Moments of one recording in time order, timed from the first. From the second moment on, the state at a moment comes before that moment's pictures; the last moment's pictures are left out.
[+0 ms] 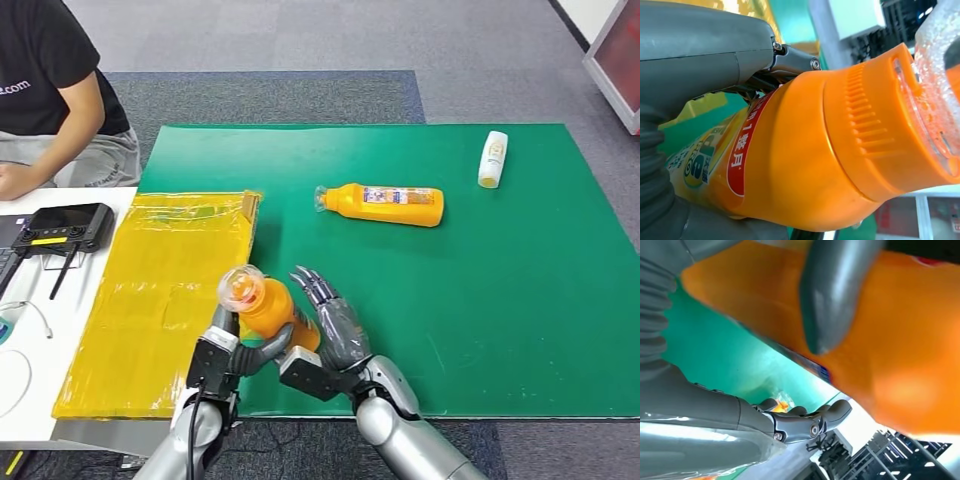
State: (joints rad) left arm -0.09 -0.14 -0.40 -1.27 -0.14 0.32 -0.60; right arm -0.31 0.12 0.69 -1.05 0.56 -0.38 -0.37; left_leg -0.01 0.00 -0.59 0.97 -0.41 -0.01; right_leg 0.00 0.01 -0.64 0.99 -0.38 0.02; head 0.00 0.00
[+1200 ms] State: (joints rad) left arm -0.01 0.05 -0.32 -1.45 -0.51 0.33 -0.49; right arm -0.25 0.13 0.63 -1.05 0.61 -0.44 -0.38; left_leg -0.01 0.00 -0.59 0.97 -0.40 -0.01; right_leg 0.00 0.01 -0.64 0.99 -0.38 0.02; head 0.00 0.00
